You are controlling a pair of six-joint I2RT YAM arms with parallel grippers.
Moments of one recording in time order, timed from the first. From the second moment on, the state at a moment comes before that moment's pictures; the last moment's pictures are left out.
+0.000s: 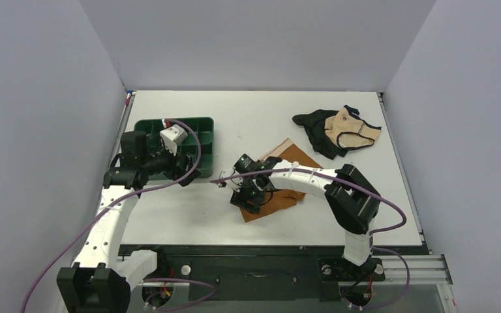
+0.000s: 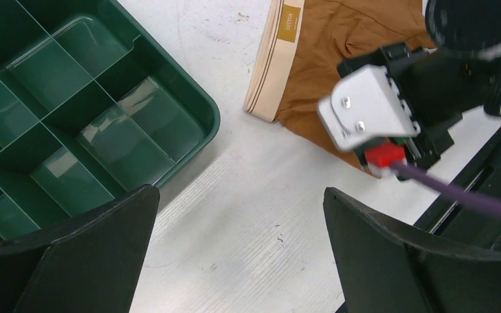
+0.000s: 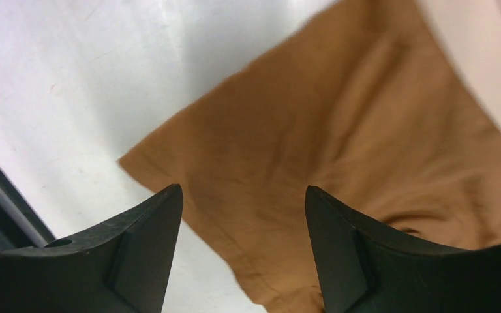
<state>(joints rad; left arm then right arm) -0.04 1.03 0.90 -0.57 0.66 0.28 0.91 1.86 1.30 -0.66 -0.16 -0.37</state>
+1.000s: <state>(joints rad) -0.02 1.03 0.94 -0.57 0.61 0.28 1.06 1.85 1.19 -0.58 -0.14 -0.40</state>
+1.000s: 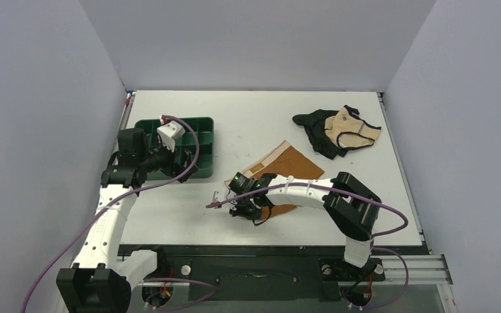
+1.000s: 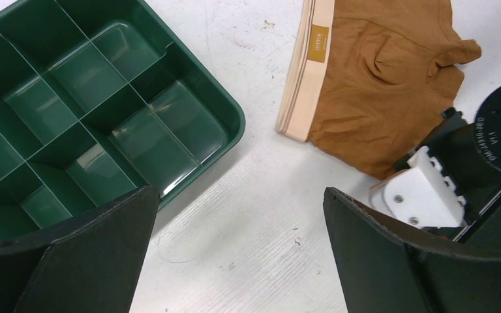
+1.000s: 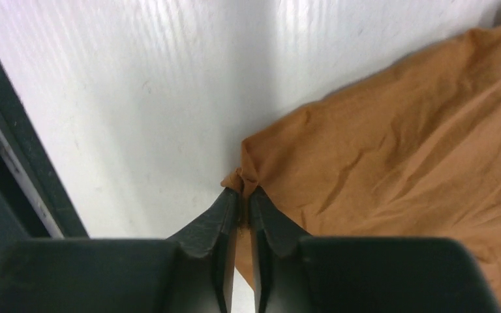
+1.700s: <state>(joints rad) -0.16 1.11 0.82 -0.51 0.64 0.57 0.74 1.44 0.98 -0.79 -0.37 -0.56</state>
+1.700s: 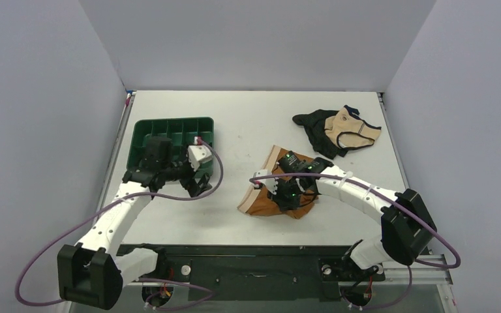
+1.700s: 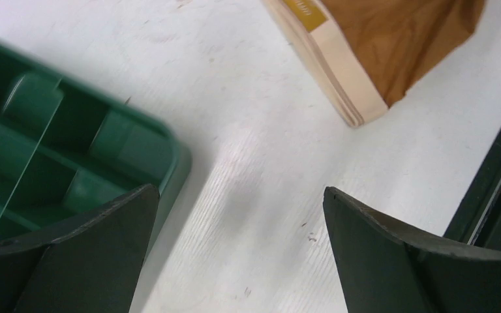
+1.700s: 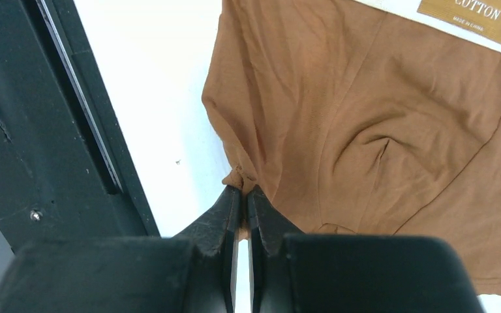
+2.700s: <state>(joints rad) -0.98 1.48 0.82 -0.26 0.24 0.82 0.34 1.57 1.00 -0.87 -0.60 -0.59</state>
